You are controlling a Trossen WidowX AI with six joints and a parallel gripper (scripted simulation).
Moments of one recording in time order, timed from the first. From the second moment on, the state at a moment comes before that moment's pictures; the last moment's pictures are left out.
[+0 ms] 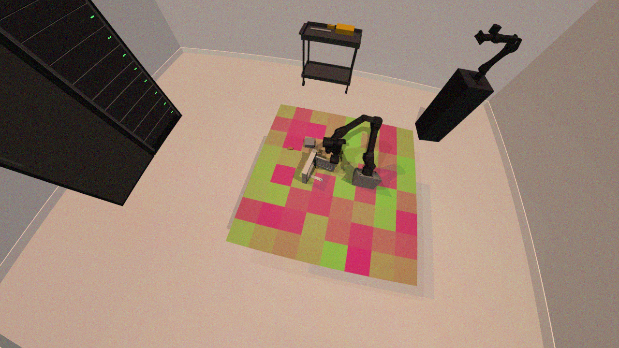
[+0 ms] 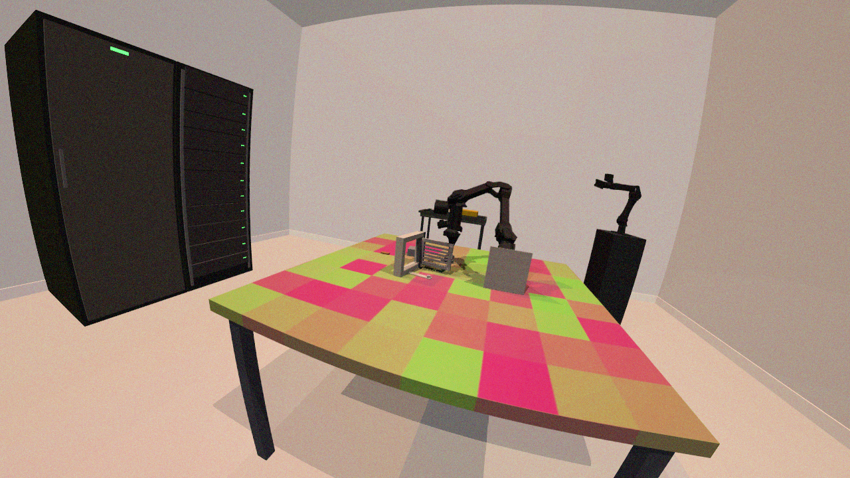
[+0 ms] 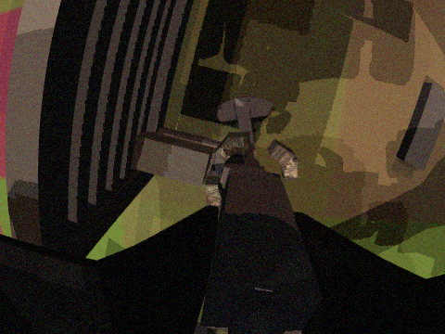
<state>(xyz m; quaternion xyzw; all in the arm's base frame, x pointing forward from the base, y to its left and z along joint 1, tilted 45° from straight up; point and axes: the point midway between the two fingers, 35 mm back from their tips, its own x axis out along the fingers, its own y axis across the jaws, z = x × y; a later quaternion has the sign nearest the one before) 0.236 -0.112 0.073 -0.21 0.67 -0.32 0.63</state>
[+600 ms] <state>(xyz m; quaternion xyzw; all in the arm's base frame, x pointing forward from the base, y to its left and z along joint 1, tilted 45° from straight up) 0.238 -0.104 0.082 -0.21 0.67 -0.32 0.63</state>
